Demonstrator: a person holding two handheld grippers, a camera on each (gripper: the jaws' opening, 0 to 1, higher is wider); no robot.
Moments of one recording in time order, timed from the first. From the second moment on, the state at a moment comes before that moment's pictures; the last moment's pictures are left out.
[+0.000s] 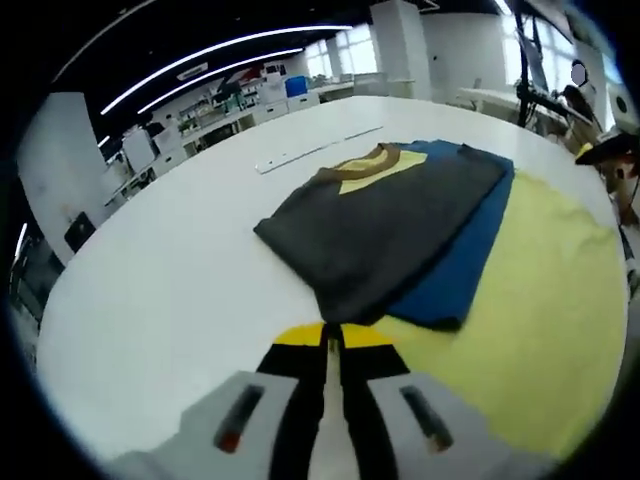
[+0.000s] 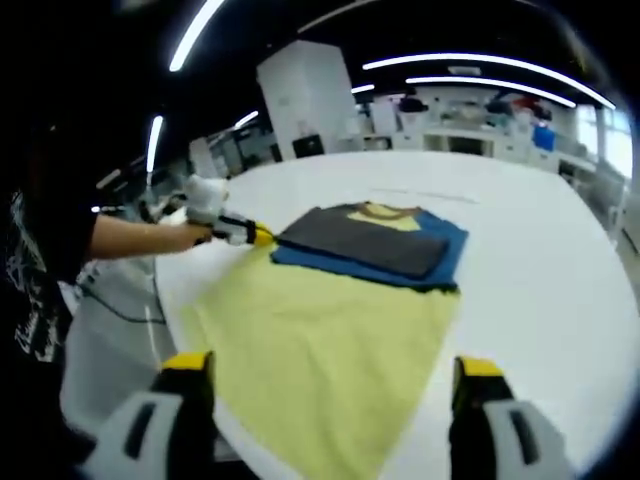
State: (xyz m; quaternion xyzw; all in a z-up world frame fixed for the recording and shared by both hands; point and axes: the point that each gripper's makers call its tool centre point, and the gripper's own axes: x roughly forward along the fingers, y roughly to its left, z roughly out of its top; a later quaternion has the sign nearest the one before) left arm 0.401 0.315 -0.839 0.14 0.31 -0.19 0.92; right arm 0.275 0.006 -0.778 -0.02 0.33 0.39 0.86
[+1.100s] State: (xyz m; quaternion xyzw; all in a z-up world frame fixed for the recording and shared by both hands) left arm 0.404 0.323 -0.841 0.12 0.31 -0.18 0.92; right arm 0.272 0.011 -0.783 -0.02 0.34 0.39 0.85
